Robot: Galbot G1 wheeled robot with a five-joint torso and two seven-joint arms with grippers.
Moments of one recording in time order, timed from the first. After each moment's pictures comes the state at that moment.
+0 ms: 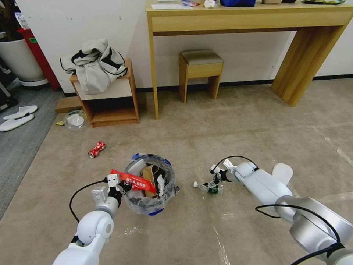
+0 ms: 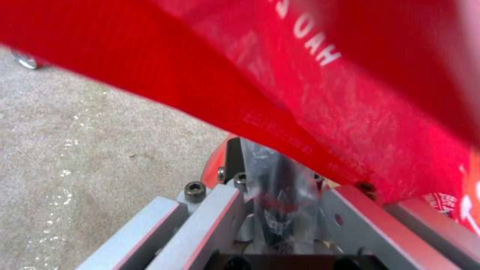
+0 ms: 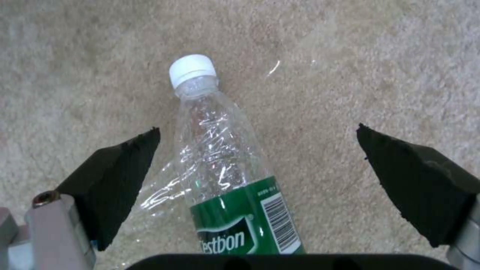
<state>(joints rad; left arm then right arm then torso) 1.30 -1.20 -0.41 -1.82 -0.59 0.30 -0.17 -0.29 1.23 -0.44 0.46 0.24 -0.13 -0.67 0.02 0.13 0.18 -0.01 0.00</state>
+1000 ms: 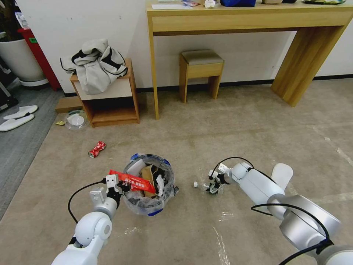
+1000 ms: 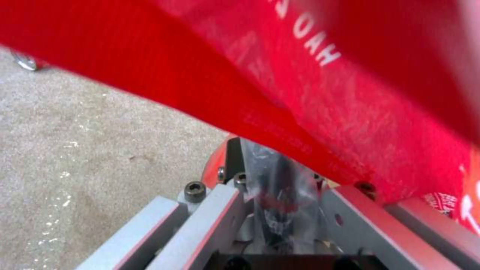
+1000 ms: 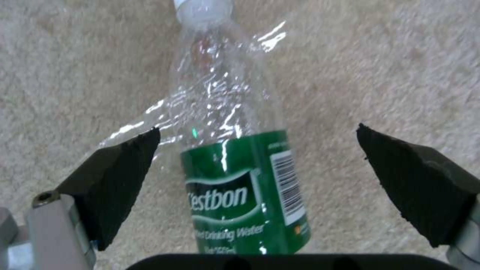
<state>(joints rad) 1.31 -1.19 -0.42 -1.82 -0.60 0.29 -0.16 -0.28 1.28 -0.42 0.37 0.03 -0.07 -0.68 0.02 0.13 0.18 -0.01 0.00</state>
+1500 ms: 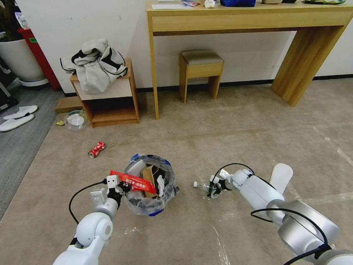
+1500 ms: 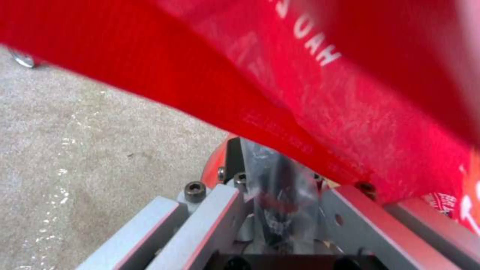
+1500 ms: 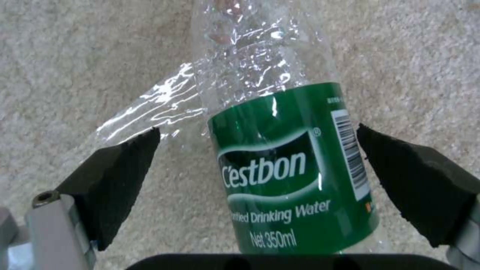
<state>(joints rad) 1.31 -1.20 -0.42 -1.82 -0.60 0.29 -0.16 -0.33 1.29 -0.39 0.35 0.01 -0.06 -0.64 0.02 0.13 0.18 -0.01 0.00</state>
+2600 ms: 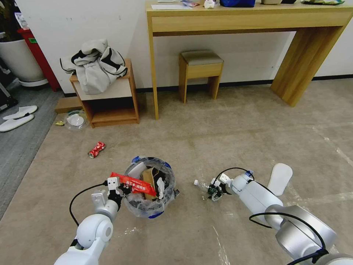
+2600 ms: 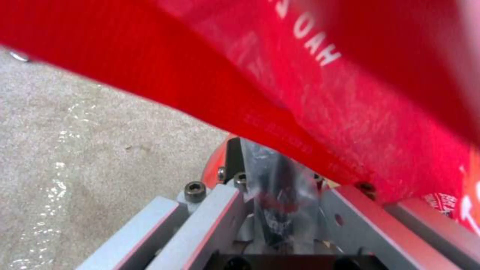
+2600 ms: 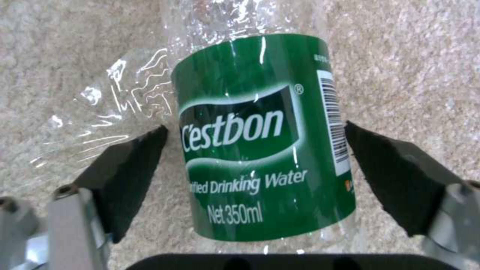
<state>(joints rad) 1.32 -1.20 -0.41 -1.80 -0.58 0.28 -0.14 -0.36 1.30 -0.34 0.33 0.00 -0.08 -0.54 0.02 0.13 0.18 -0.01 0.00</state>
